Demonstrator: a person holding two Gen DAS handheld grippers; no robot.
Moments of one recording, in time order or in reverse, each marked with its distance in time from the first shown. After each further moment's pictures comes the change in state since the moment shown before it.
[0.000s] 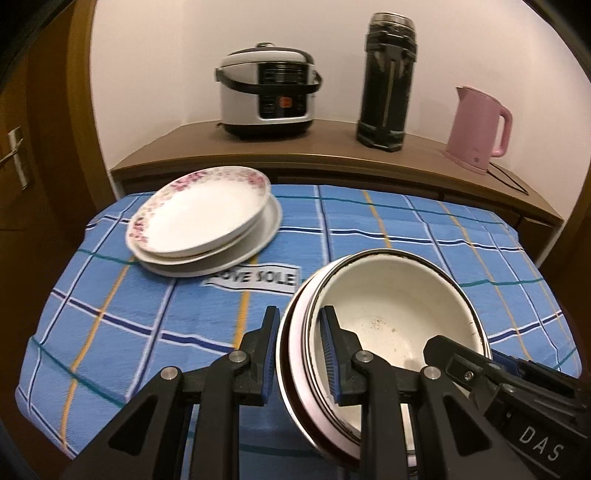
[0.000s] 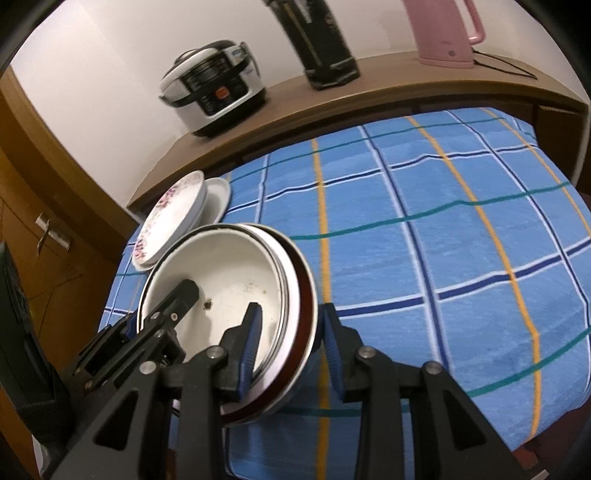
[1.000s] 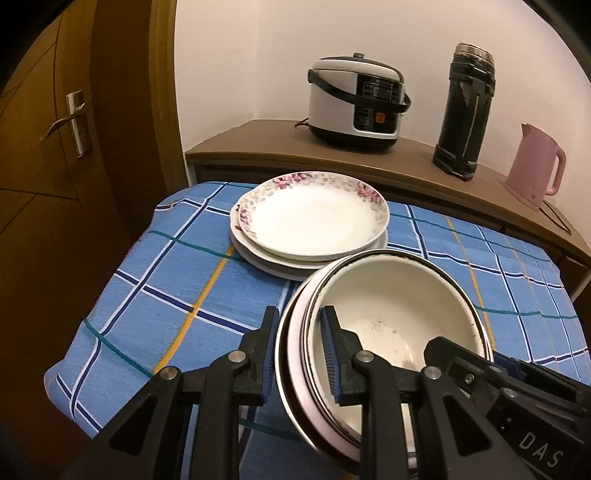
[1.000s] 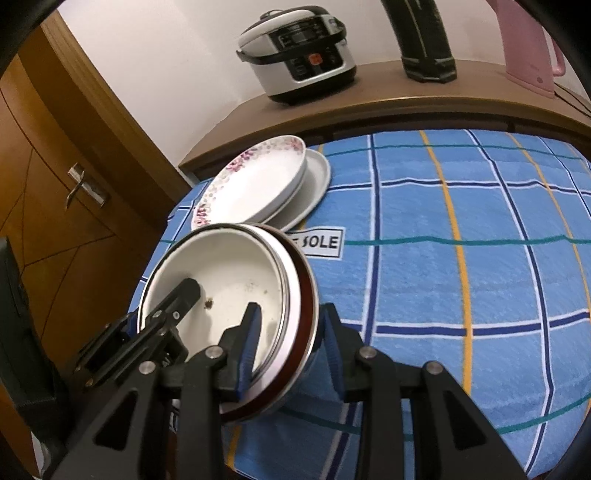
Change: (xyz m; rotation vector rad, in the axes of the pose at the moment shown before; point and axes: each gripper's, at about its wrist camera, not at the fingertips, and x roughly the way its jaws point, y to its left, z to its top) left arm -0.013 0.089 0.003 -0.128 -0.020 0.143; right arm 0.044 0.086 -0.002 -0.152 0.062 0.113
